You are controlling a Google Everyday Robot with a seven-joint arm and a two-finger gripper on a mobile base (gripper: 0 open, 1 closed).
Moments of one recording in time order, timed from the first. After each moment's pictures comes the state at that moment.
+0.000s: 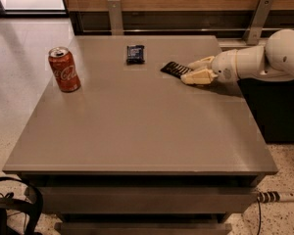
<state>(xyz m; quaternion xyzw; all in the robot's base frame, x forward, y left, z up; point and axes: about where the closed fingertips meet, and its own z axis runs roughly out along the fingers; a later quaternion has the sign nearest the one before) 0.699 -0.157 0.819 -0.44 0.73 0.26 0.45</state>
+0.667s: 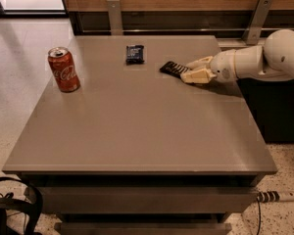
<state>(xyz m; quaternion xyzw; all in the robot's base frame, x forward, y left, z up) 0.699 -0.153 0.817 -0.44 0.73 0.27 0.45</state>
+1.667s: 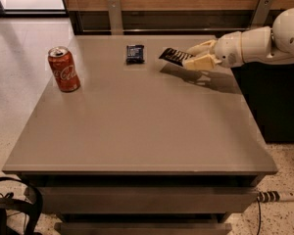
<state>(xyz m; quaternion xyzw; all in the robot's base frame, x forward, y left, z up) 0.701 -0.152 0.870 -0.49 0.69 0.26 0.47</state>
